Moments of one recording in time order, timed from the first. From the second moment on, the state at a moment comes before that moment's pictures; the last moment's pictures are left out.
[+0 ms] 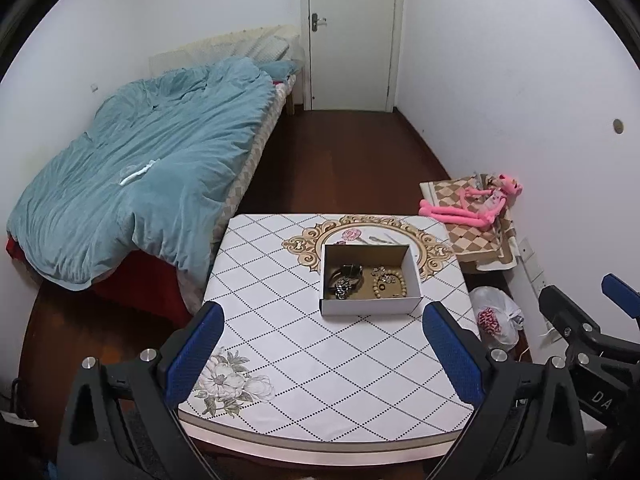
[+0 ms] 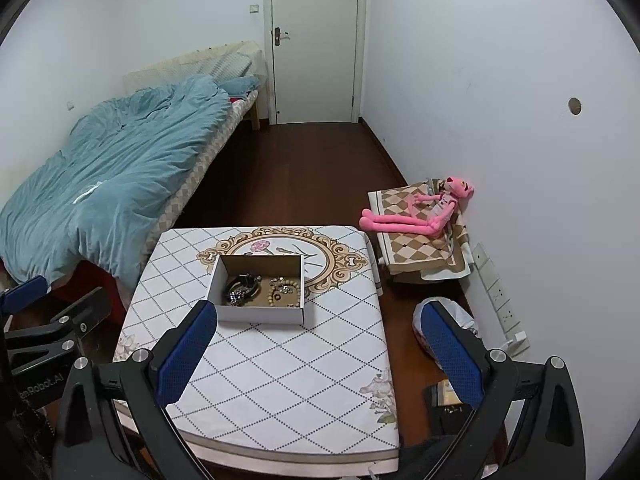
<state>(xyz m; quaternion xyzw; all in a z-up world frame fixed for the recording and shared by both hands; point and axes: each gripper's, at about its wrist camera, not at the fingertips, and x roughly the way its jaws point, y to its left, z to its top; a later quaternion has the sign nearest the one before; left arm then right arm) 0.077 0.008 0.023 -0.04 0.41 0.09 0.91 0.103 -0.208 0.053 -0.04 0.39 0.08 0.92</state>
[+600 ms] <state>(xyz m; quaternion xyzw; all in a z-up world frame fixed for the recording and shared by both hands) 0.148 0.017 -0.013 -0.03 0.47 0.10 0.88 0.188 -0.193 0.006 -0.05 0.46 0.07 0.88</state>
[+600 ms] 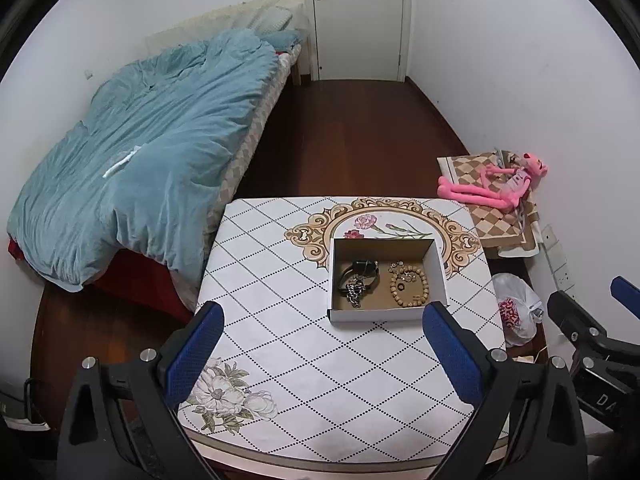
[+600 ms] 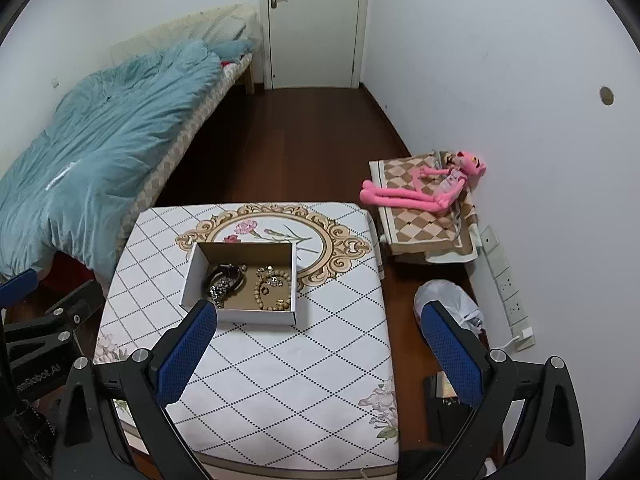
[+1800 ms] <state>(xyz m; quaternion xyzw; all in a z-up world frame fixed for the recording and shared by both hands) 0.150 0.023 -0.028 -0.04 0.48 0.11 0.87 0.203 -0.185 -0.013 -0.07 0.49 0.07 0.87</state>
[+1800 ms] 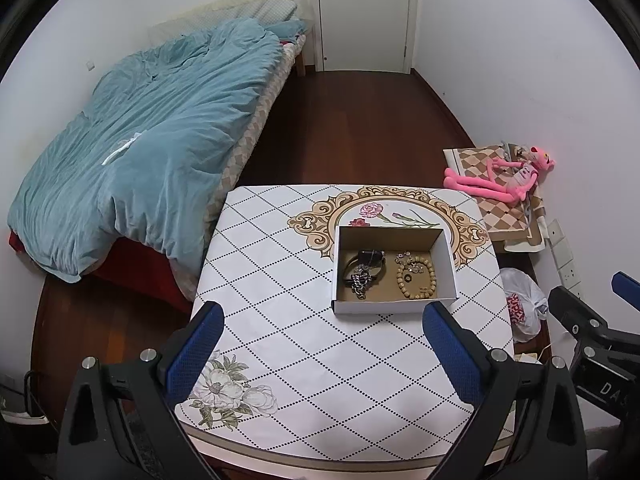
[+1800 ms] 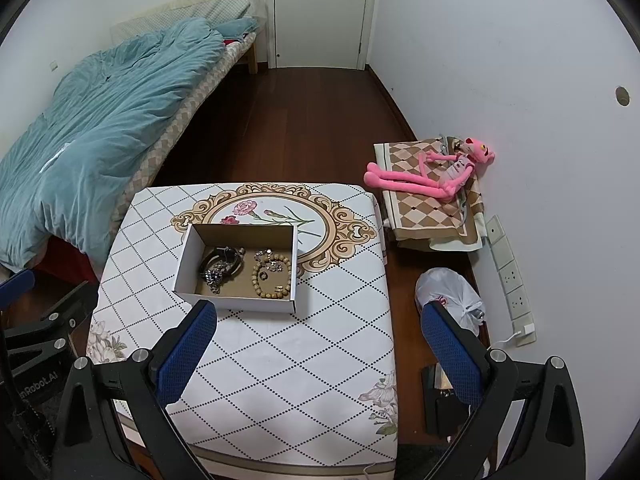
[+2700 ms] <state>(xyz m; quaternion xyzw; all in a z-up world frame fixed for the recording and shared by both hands) 0.142 0.020 -0.015 -0.03 0.46 0.11 0.88 0.195 -0.190 -0.001 -0.06 0.48 0.07 0.87</state>
